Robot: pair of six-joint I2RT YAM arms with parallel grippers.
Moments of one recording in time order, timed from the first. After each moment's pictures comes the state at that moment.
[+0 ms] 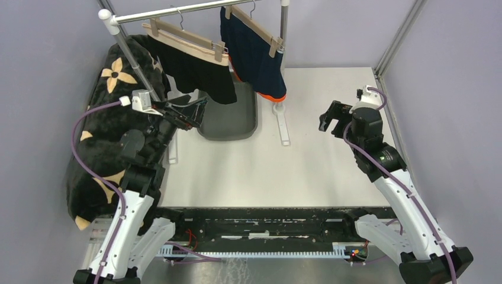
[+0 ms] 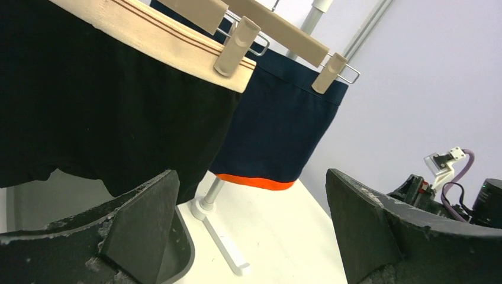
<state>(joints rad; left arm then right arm) -0.23 0.72 0.84 0.19 0.20 -0.56 0.32 0.89 0.97 -0.47 0.26 0.42</state>
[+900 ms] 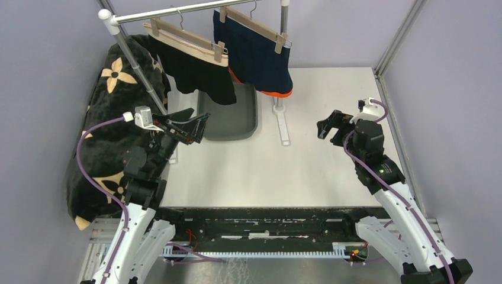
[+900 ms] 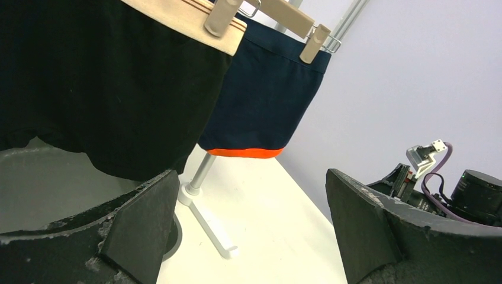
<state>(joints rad) -0.23 0.57 0.66 0.24 0.24 -0.62 0.32 0.78 0.82 -0.35 0.19 0.47</state>
